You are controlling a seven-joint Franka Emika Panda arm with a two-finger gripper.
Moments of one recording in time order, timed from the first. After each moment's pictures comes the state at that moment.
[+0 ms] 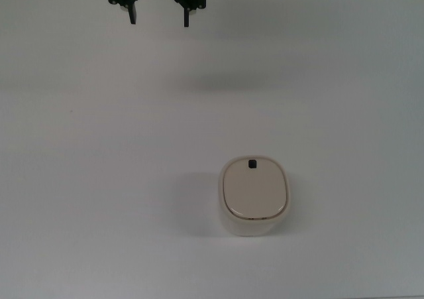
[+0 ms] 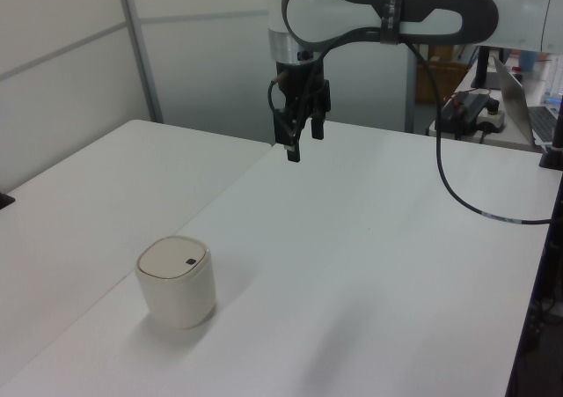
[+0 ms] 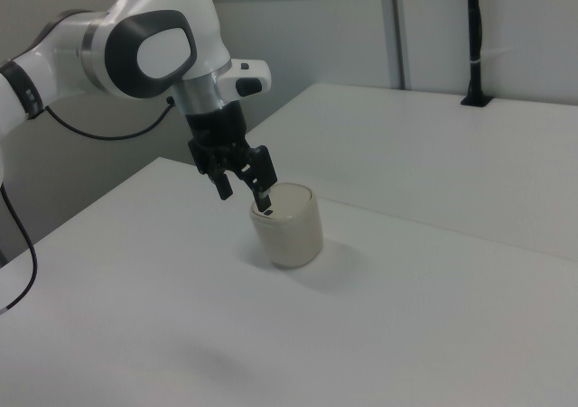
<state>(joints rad) 0.12 0.12 -0.11 -1.42 -0.03 1.56 0.04</state>
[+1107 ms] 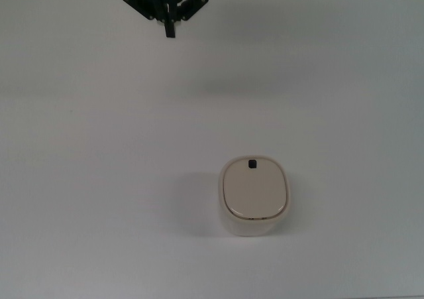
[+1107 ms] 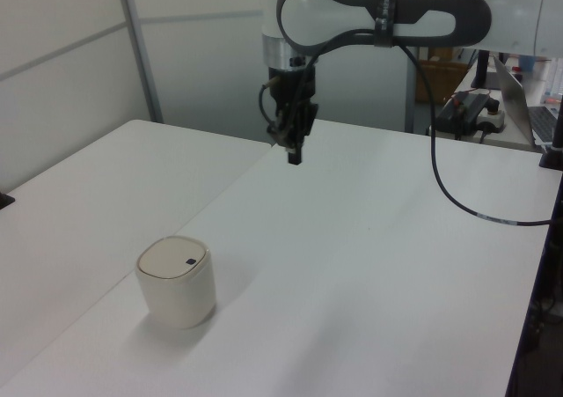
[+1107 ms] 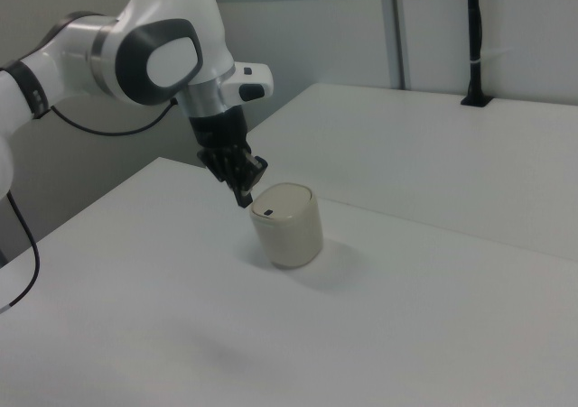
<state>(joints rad) 0.12 0.14 -0.11 -1.42 0.05 1.62 0.05</state>
